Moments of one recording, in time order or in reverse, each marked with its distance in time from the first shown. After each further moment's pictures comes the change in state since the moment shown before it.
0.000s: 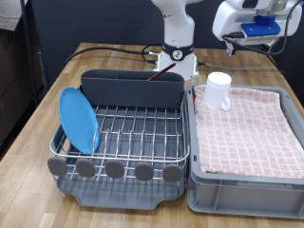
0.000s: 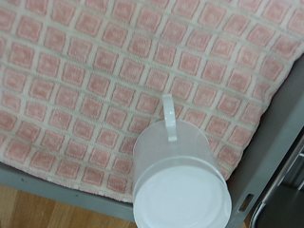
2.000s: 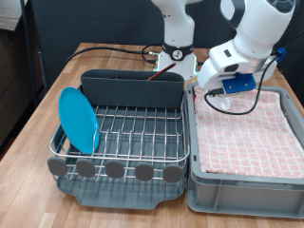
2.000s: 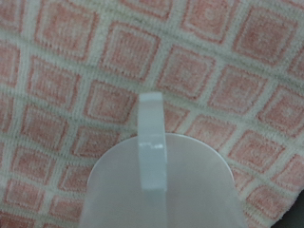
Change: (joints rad) arm -0.014 0.218 -0.034 -0.096 0.070 0.142 -0.122
